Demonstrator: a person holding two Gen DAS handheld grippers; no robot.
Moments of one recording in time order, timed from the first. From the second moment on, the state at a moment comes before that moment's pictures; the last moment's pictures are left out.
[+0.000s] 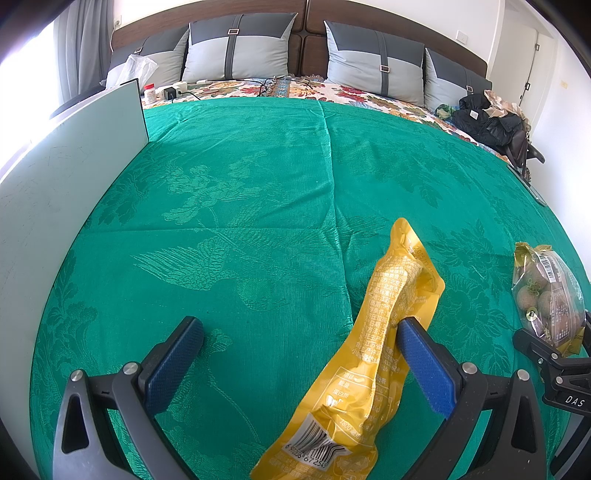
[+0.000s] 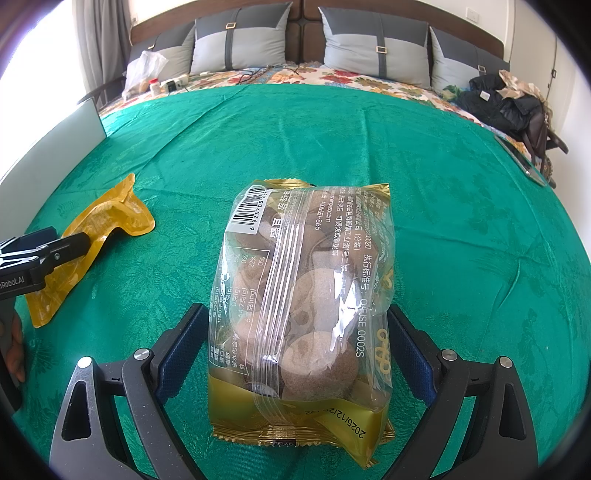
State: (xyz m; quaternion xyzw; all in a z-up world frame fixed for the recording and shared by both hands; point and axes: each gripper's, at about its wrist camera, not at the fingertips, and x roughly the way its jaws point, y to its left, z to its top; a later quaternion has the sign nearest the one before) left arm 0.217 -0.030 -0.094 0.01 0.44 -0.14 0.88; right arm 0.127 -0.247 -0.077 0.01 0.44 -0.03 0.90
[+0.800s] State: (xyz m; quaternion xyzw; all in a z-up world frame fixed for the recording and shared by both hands) left arm 0.227 -0.038 -0.089 0.08 0.53 -0.21 0.82; right arm 0.127 -0.247 -0.077 0.02 0.44 -0.03 0.90
